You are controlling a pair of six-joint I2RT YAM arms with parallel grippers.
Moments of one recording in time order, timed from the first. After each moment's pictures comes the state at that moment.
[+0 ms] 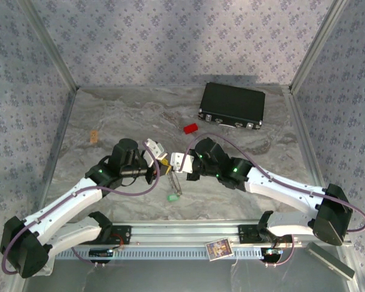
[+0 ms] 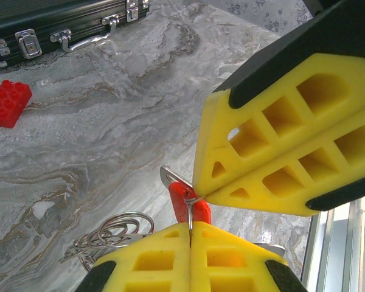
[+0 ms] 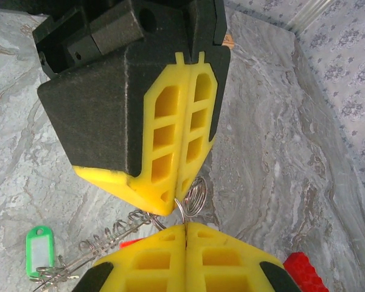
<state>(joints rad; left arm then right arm) -0.69 0.95 0.68 -0.27 0.45 0.03 0.98 1.22 0.90 -0.21 -0.11 -0.63</state>
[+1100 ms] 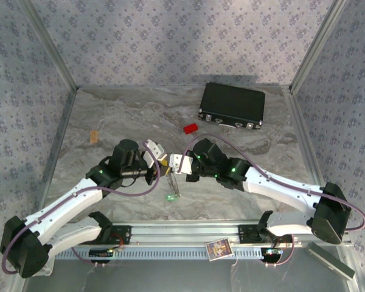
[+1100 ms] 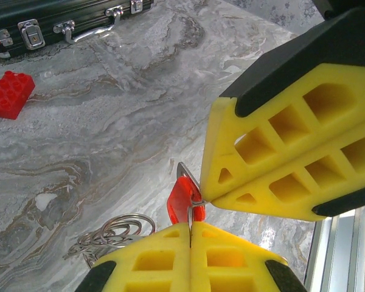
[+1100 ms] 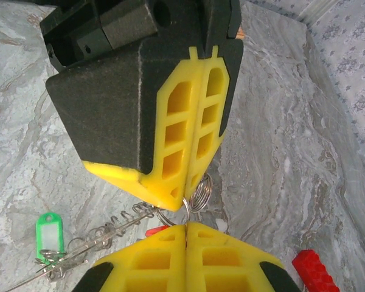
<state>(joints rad) -0.69 0.95 0.66 -0.27 0.44 0.03 0.98 1.24 0.91 -0.23 -0.11 -0.62</state>
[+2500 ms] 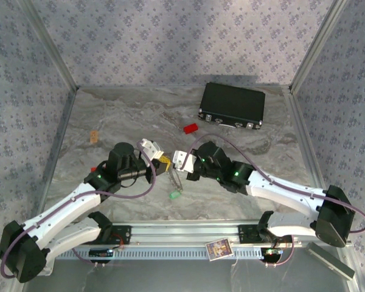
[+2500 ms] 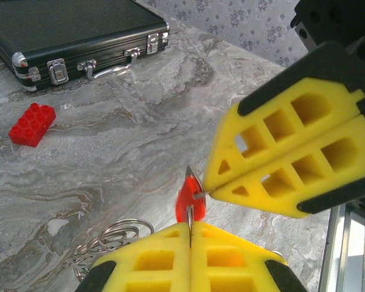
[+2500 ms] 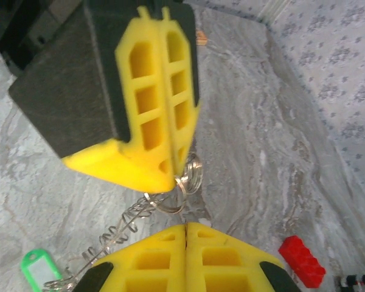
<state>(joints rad) -0.69 0.90 0.60 -0.11 0.41 -0.05 0.99 1.19 0.83 -0.10 -0.02 -0.53</state>
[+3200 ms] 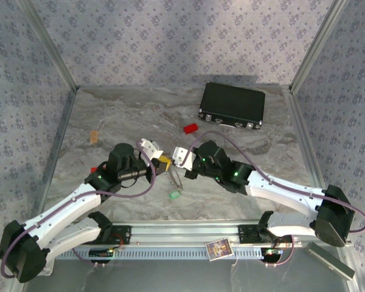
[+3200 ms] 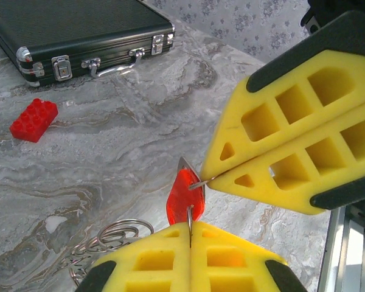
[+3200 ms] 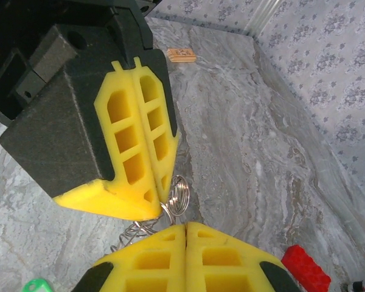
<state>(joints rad) -0.69 0.90 0.58 -0.08 0.40 -0.09 0.99 1.20 0.83 -0.04 -0.02 -0.46</state>
